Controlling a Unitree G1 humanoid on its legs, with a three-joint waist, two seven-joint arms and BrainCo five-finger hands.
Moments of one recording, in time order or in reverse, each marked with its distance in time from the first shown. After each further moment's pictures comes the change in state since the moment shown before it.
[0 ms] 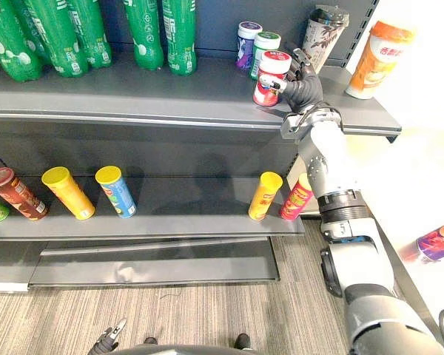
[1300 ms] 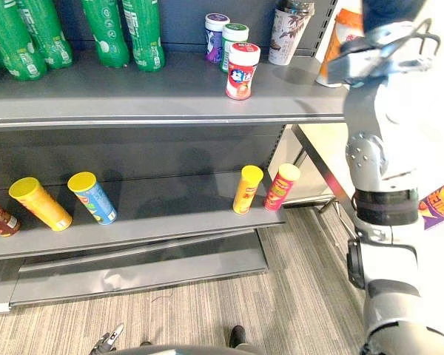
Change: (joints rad) left arm 0.020 0.003 0.027 0.033 0.000 -0.038 -0.030; right arm 0.017 -0.160 -0.176 -0.539 0.064 -0.195 -0.142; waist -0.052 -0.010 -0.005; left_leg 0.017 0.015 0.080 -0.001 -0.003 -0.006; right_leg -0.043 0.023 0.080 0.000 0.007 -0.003
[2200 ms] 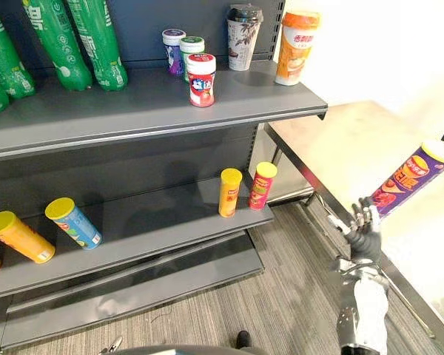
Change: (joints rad) left arm 0.026 -0.036 0.039 0.045 0.002 -0.013 0.030; right arm 0.975 0.420 -0.227 0.322 -0.174 -0.126 0.188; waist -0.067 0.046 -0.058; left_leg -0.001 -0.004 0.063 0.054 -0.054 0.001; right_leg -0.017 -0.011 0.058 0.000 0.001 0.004
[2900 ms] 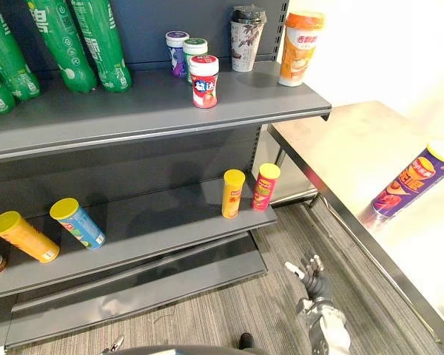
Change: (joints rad) left arm -0.010 -0.001 -0.011 -0.002 0.001 0.031 0.013; right arm 0.080 0.076 0.163 0.366 -0.082 0.057 0.076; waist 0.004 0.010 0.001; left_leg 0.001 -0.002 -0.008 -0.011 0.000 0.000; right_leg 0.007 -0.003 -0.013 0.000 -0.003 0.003
